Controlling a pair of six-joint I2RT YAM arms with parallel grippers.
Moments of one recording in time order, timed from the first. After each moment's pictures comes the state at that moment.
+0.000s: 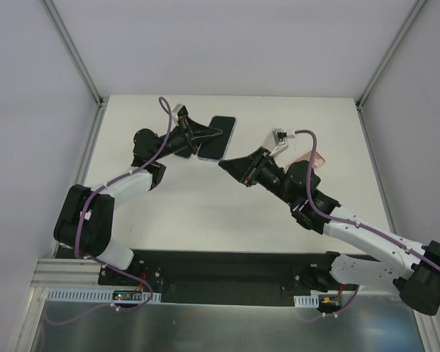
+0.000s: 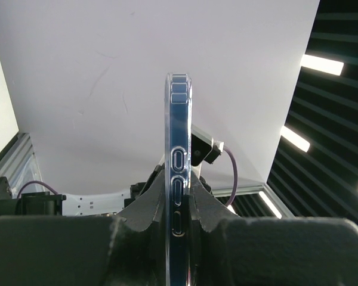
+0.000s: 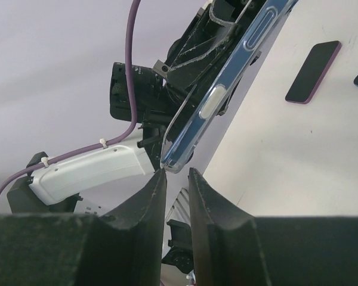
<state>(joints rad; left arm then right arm) -0.36 1.51 0.83 1.02 0.83 -2.02 0.90 1.04 0.78 0.33 -0.02 0.98</state>
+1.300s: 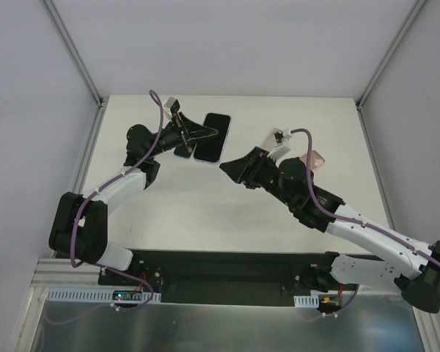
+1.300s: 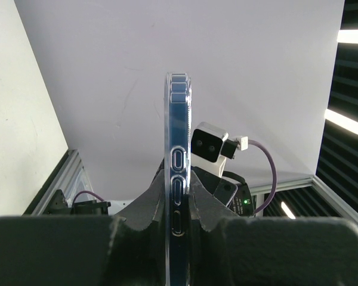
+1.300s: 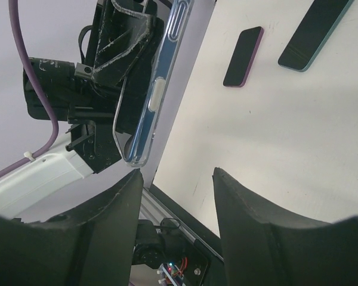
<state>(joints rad) -0.31 1.45 0.85 0.90 0.86 -1.78 0.96 1.03 0.89 0.01 0.16 0.94</state>
